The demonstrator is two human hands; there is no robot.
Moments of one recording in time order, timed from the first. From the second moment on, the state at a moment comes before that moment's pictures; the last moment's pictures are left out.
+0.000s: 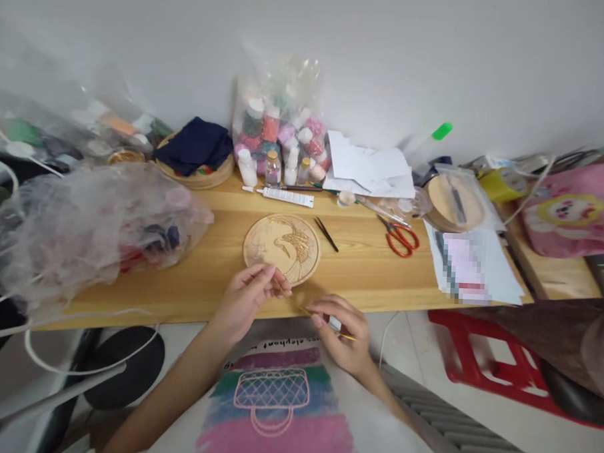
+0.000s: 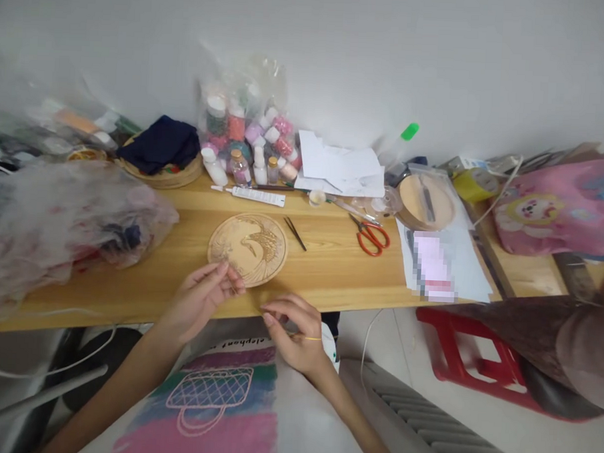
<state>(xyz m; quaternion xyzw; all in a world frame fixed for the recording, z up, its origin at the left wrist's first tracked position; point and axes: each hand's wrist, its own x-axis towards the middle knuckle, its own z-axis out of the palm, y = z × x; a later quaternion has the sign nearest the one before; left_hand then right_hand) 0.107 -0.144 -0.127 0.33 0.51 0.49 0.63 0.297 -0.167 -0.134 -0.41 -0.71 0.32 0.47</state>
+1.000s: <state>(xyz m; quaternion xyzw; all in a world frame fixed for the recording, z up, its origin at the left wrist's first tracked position) 0.073 -0.116 -0.125 0.45 0.66 0.38 0.46 0.304 -0.047 -0.136 -0.47 -0.83 0.23 0.21</state>
